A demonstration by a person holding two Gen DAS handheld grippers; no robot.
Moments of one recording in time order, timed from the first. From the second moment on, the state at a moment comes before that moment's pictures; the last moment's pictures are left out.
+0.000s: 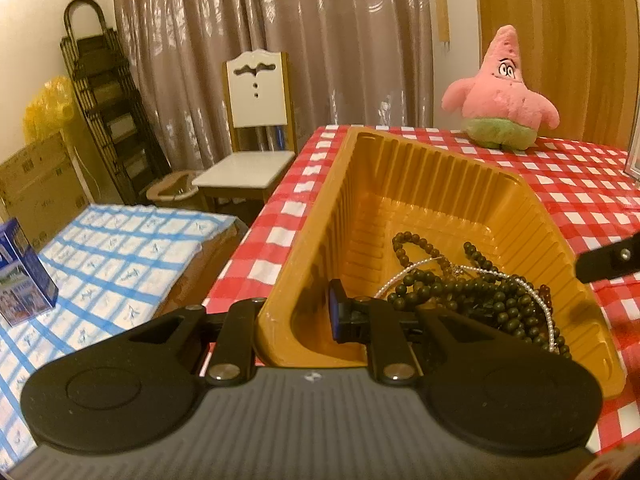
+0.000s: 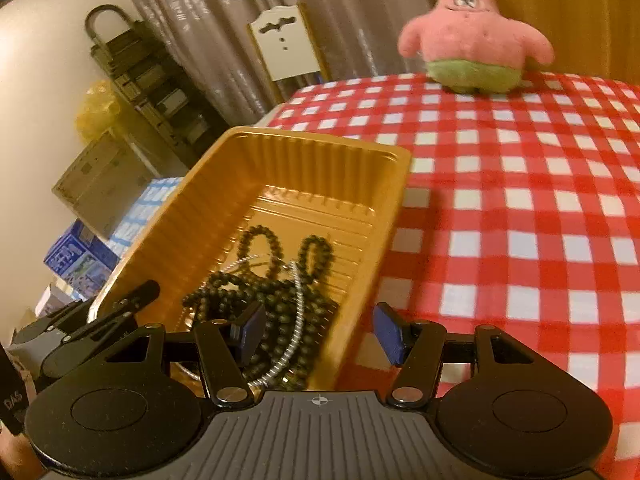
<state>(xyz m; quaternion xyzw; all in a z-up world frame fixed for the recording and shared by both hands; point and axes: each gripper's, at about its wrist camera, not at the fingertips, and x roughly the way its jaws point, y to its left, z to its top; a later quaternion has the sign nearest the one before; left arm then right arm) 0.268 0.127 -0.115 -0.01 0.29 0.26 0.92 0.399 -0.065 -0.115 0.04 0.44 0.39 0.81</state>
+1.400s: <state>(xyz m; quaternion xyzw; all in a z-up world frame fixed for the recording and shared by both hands) 0.230 0.133 -0.101 -0.09 0.33 0.29 0.90 0.357 -0.109 -0.108 0.01 0.42 0.33 0.84</state>
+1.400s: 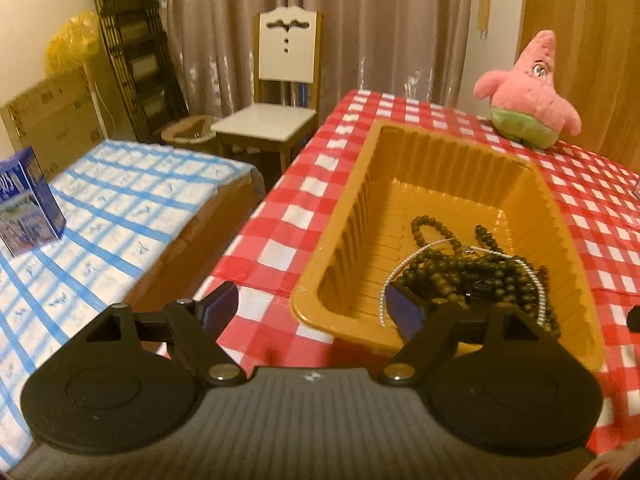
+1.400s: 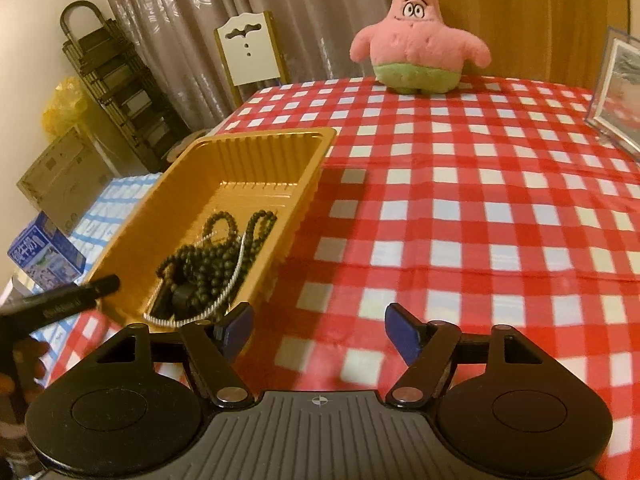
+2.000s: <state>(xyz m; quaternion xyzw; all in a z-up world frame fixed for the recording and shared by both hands) 0.180 0.015 -0.036 -0.03 0.35 0.20 0.92 0.279 -0.176 -0.079 -0.03 0.41 0.30 0.86</state>
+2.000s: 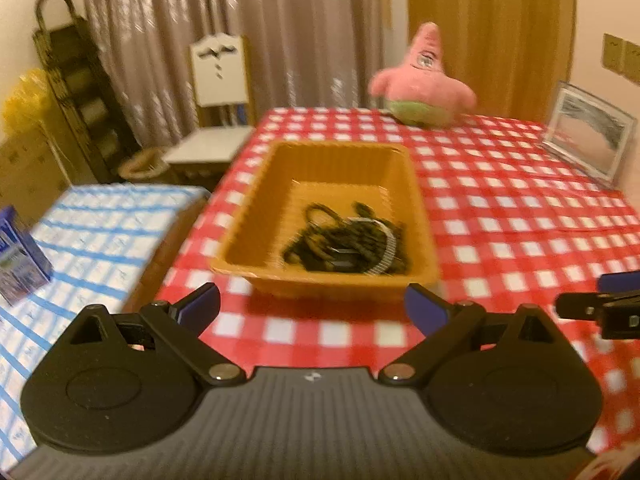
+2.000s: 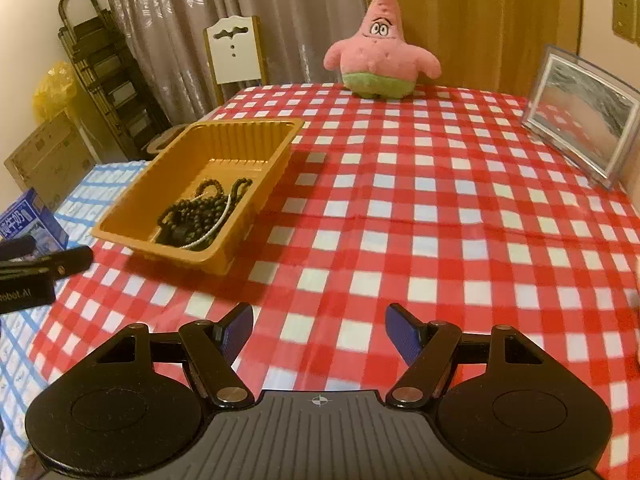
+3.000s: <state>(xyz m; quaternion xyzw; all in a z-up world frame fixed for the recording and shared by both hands) 0.038 0.017 -0.010 -0.02 0.41 0.06 0.91 0.085 -0.169 -0.030 0.04 0.45 0.20 0.87</state>
